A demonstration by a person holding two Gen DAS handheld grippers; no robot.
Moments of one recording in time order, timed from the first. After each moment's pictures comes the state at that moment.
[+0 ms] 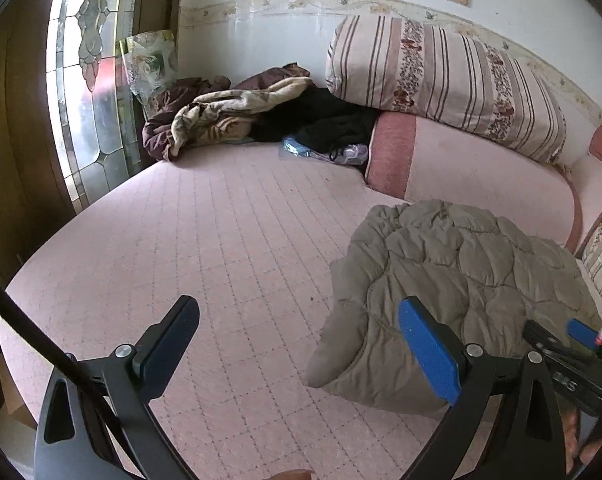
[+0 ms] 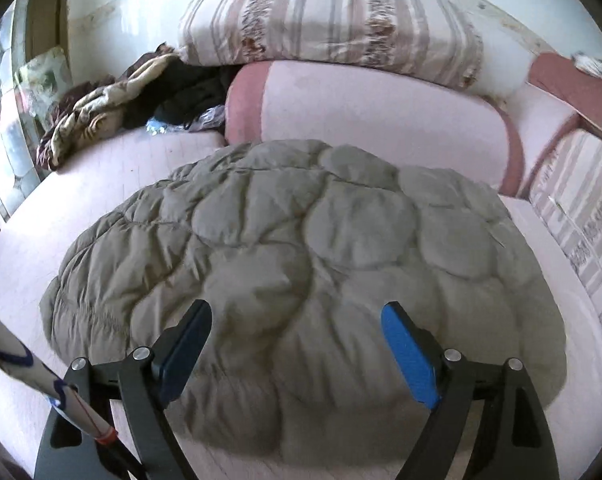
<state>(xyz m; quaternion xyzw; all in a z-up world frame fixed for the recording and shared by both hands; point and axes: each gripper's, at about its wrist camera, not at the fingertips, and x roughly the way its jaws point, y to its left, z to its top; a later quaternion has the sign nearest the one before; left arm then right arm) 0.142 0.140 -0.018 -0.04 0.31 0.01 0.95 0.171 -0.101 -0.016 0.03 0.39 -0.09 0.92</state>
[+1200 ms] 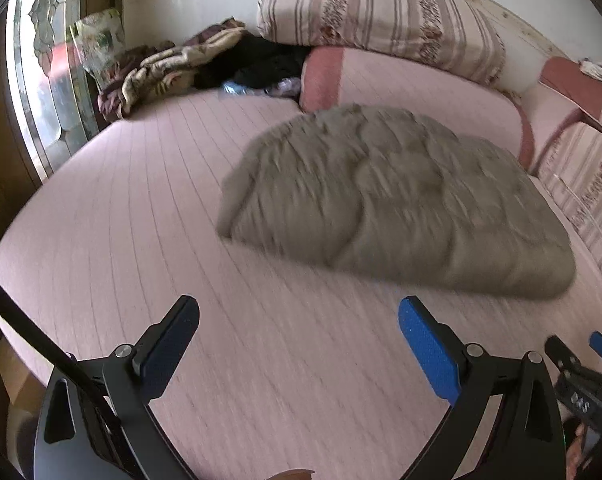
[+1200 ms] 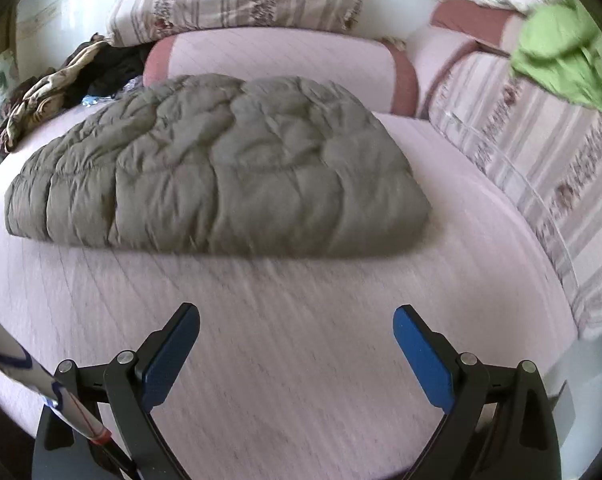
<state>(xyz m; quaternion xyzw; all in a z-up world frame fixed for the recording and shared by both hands) 0.034 0.074 -0.054 -0.01 0.39 -0.07 0.92 -0.016 -0.172 -0.039 0.05 0.44 -0.20 0.88</state>
